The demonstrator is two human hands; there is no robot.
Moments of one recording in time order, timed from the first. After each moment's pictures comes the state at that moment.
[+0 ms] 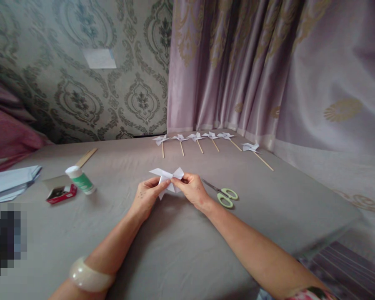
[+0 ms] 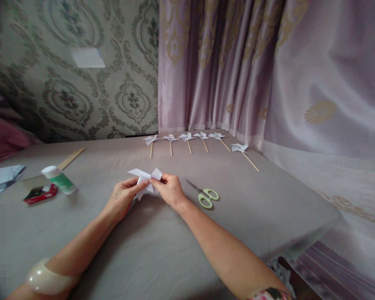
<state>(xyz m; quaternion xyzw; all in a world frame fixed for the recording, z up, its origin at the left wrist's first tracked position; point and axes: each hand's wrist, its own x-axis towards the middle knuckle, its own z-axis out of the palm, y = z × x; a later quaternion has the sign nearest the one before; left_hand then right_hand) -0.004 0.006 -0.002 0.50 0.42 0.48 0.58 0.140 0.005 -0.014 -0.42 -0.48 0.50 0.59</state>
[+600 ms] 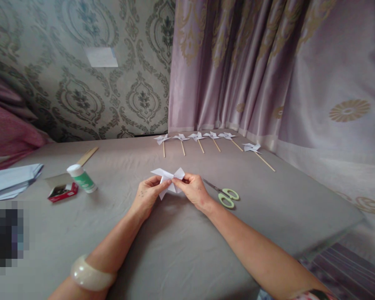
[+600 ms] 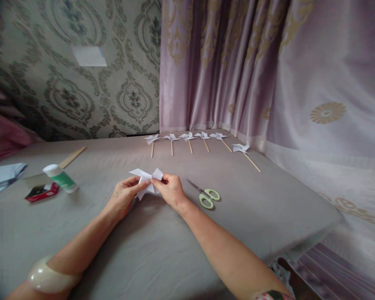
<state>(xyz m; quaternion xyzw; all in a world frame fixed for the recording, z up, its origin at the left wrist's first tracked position) -0.001 0.005 0.004 0.47 0.43 0.49 0.59 0.139 0.003 -0.012 -0.44 -0.48 0.49 0.58</state>
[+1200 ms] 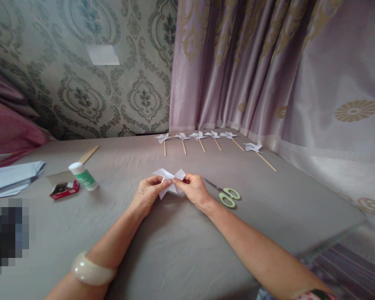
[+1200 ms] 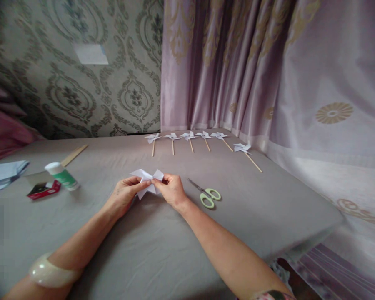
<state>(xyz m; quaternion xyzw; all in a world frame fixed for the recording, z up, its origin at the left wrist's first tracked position) -0.007 0.011 -0.003 0.47 0.45 0.48 0.59 0.139 0.004 -0.017 -0.44 -0.47 0.50 0.58</state>
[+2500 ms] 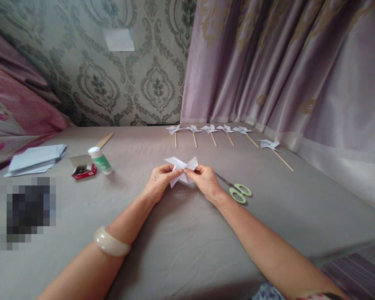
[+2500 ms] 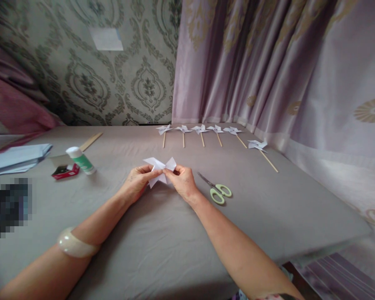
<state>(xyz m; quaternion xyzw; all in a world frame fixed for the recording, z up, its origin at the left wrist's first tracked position) -0.004 0.011 -0.006 0.46 0.42 0.49 0.61 0.141 -0.002 -0.010 -0.46 -0.47 0.50 0.57</state>
